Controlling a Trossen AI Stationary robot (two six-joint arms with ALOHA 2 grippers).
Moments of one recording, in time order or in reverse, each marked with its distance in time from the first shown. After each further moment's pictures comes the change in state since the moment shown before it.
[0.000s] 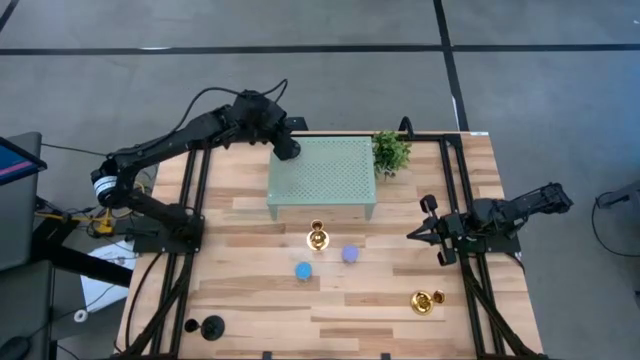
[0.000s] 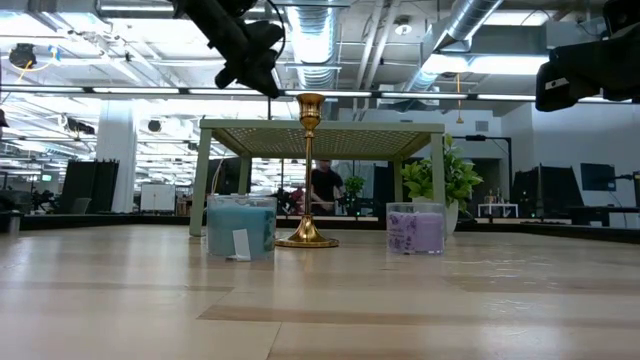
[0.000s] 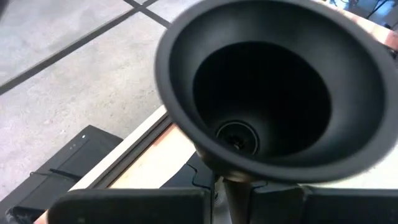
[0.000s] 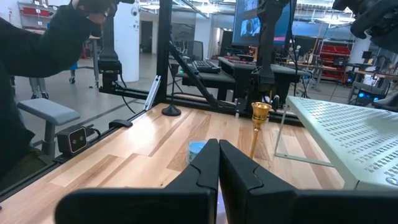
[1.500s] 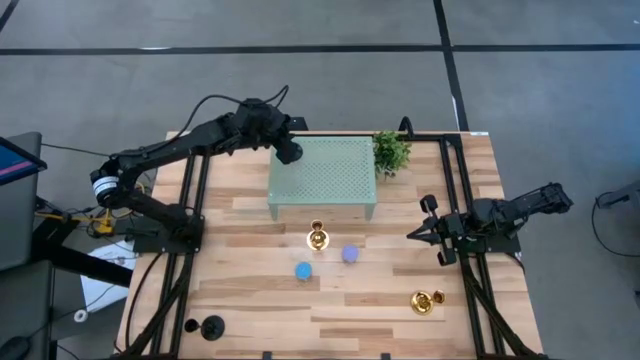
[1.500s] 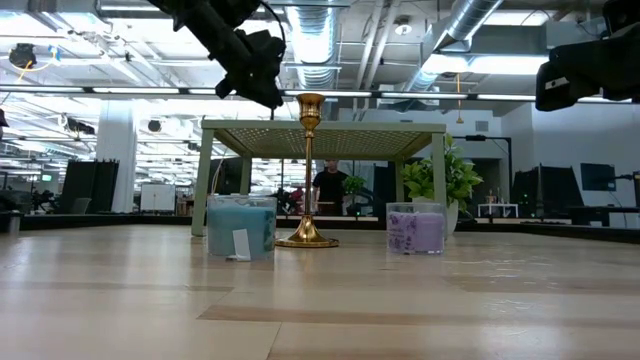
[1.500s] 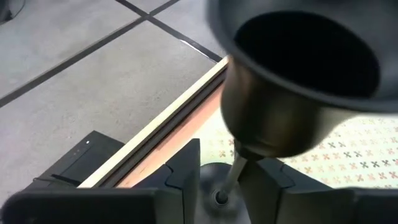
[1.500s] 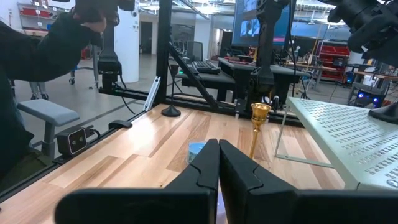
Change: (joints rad) left arm -0.016 -0.009 -0.107 0.133 -0.042 0.000; right arm -0.001 0.000 0.000 0.003 0.000 0.000
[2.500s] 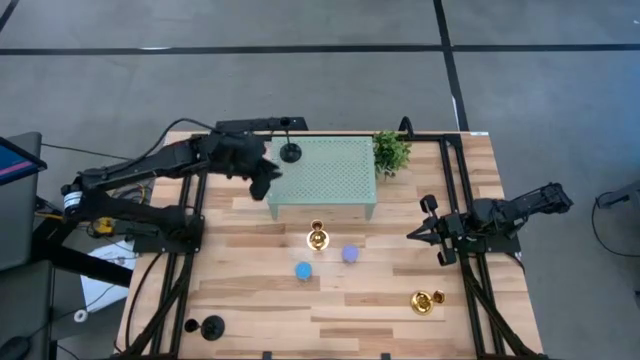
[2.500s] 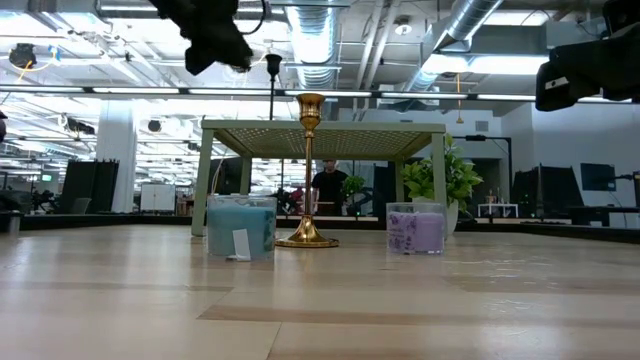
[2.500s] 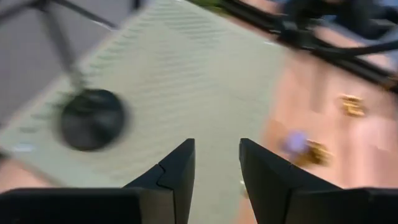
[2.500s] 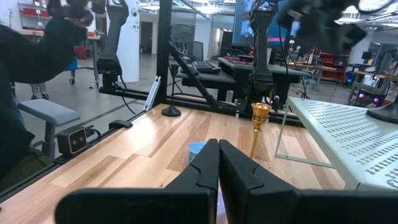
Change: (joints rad) left arm -0.215 -0.308 -0.134 -0.185 0.216 -0.111; right arm 0.001 0.000 0.000 0.000 0.000 0.000
